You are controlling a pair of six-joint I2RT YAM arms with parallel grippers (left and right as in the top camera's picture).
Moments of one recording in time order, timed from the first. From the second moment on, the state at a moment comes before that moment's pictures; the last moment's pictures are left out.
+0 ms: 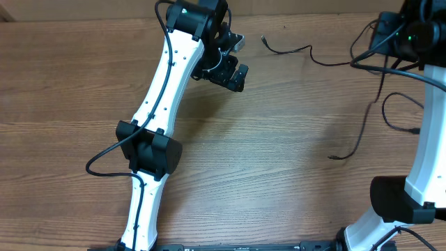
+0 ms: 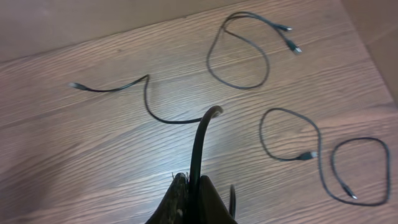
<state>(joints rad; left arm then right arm) -0.38 2.38 2.61 -1.66 0.30 0.11 0.02 1.85 2.54 -1.64 0.20 0.24</state>
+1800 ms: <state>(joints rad) -0.38 2.38 2.61 -1.69 0.30 0.10 -0.27 1.69 0.84 -0.33 -0.14 0.44</state>
